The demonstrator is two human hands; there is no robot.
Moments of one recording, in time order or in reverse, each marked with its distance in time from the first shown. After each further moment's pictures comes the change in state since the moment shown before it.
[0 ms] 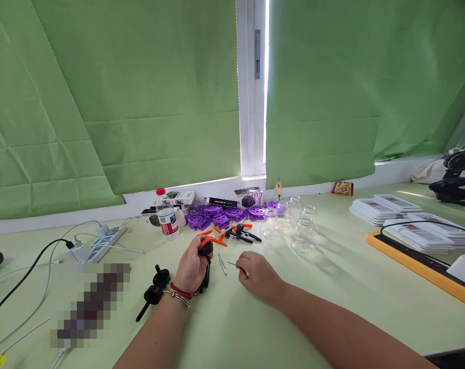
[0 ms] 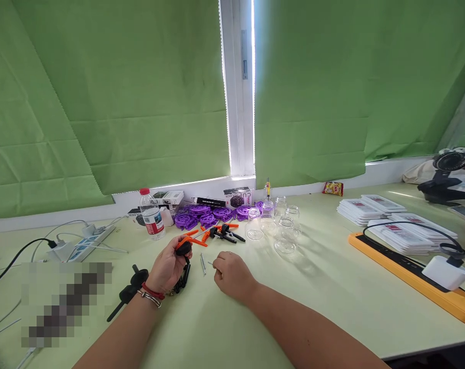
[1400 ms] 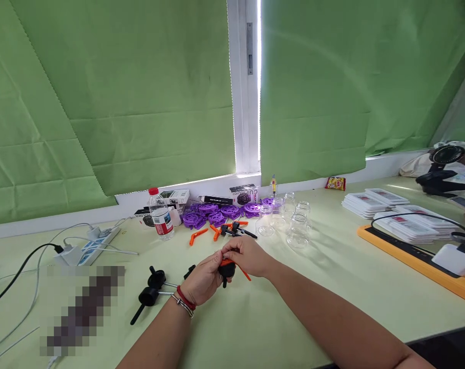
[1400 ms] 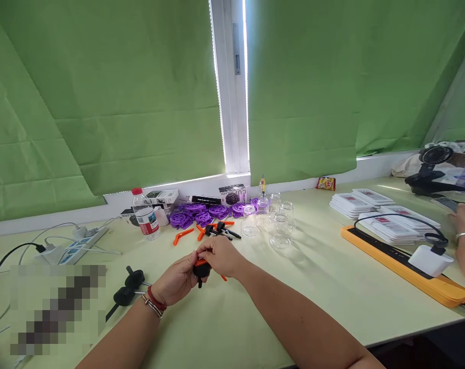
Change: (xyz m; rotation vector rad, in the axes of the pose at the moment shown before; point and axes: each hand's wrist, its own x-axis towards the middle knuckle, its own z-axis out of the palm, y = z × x) left_hand -0.024 -0.020 0.014 0.098 -0.418 -0.344; right_hand 0.034 -0.017 -0.037 0.758 -0.147 0.226
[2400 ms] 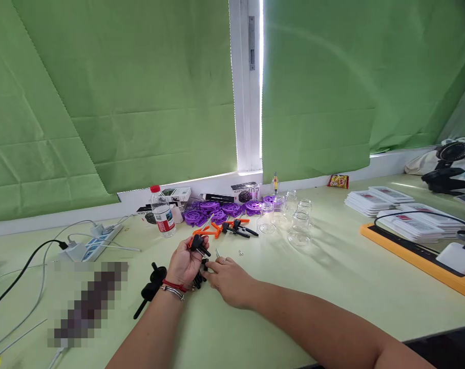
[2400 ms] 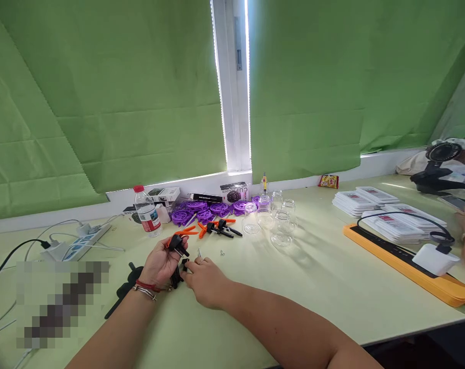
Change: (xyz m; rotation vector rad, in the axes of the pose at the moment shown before) left_hand 0.018 0.027 -0.047 -0.388 0.538 0.258; right_hand -0.005 0.038 0.067 -0.980 -0.203 -0.375
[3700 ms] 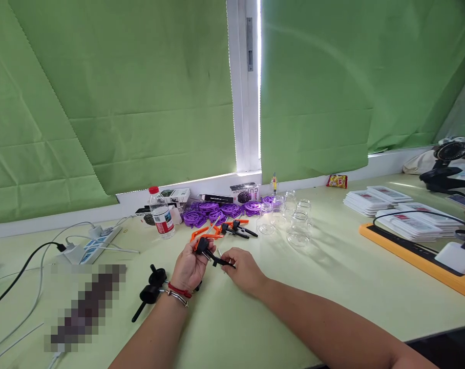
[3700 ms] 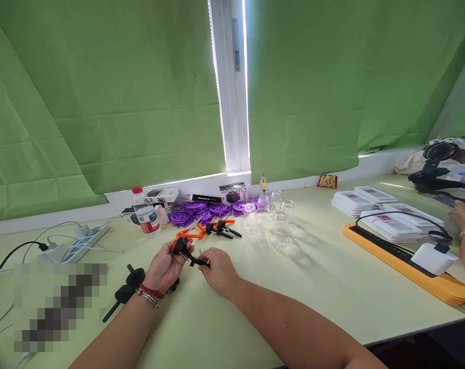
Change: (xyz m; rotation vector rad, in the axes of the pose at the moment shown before) left_hand -0.011 -0.013 0.011 0.014 -0.048 -0.023; right_hand -0.010 0.021 -0.006 0.647 0.377 0.518
